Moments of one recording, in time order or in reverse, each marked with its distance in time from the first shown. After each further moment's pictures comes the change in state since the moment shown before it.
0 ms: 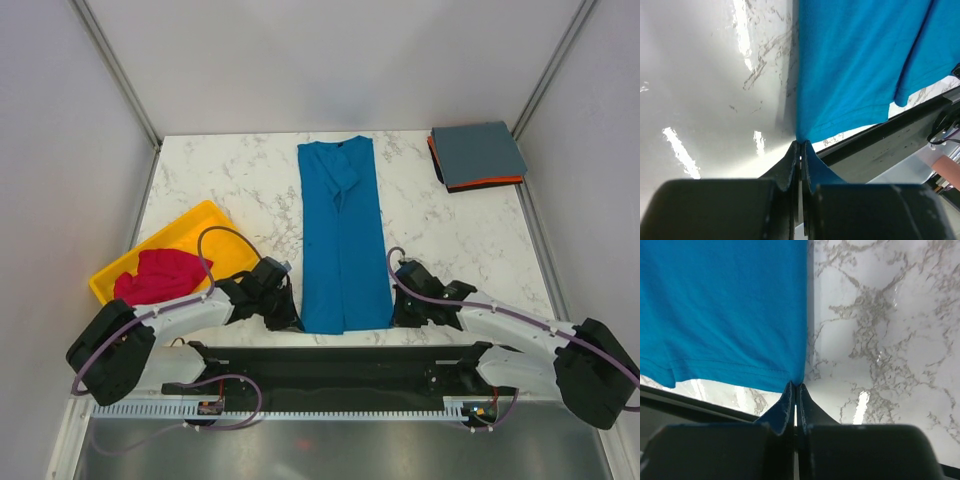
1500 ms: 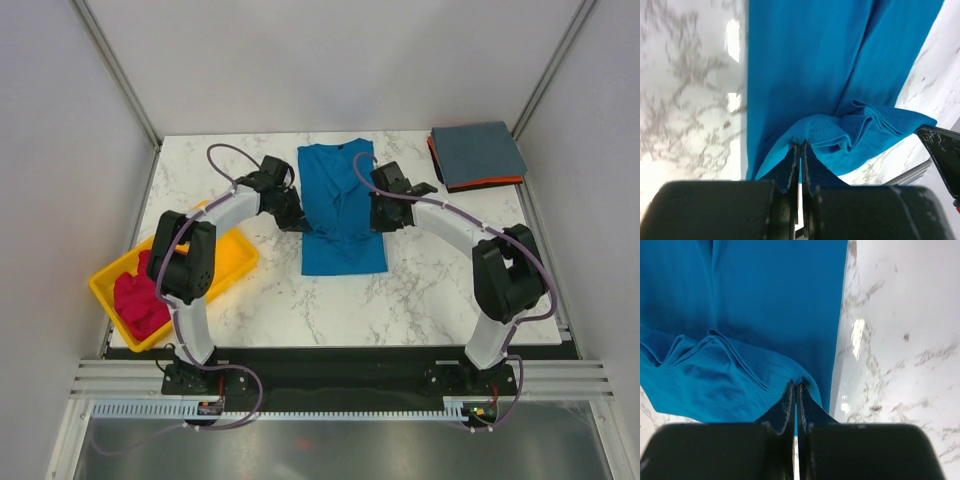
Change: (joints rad) left arm 0.351 0.651 0.875 -0.226 0.039 0.172; right arm -0.263 0.630 0.790 -0.066 0.063 -0.316
